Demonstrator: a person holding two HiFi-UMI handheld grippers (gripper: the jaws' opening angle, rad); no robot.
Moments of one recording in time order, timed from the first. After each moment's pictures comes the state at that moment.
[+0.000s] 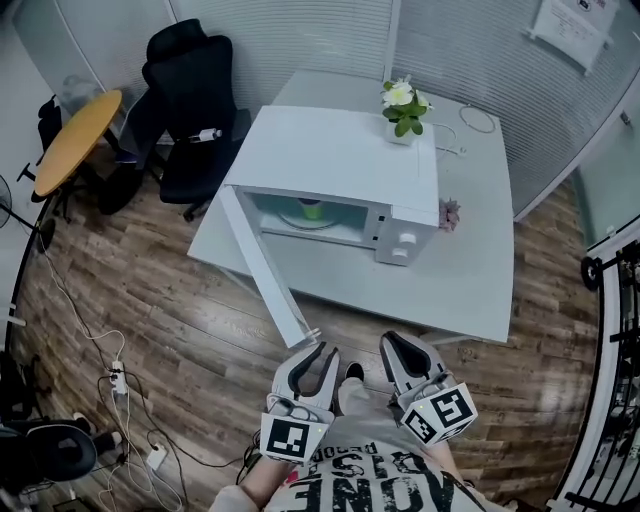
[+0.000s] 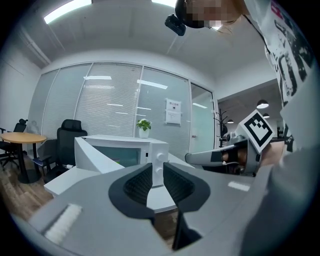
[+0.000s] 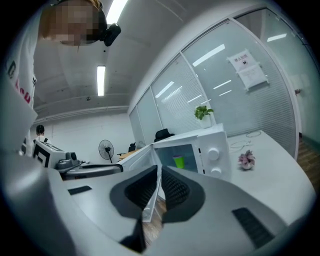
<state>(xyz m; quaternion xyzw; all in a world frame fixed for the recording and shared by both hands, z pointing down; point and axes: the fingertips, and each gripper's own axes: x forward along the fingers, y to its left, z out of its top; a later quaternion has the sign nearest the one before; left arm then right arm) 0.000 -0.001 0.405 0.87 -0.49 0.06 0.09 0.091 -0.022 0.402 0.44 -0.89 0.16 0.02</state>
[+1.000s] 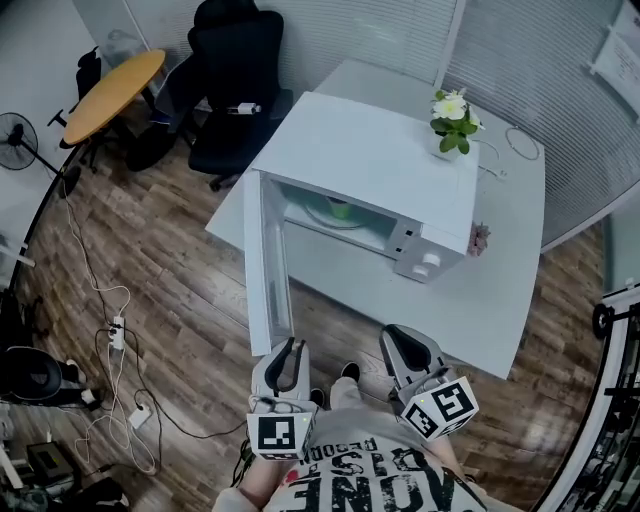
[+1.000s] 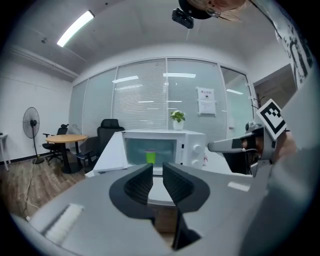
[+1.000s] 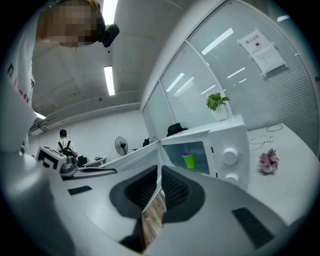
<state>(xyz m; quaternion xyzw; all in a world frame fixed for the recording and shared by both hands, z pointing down) -0.062 -0.018 0.429 0.74 -0.65 0.10 0.10 0.075 -0.067 0.409 0.34 -0.92 0.17 0.04</state>
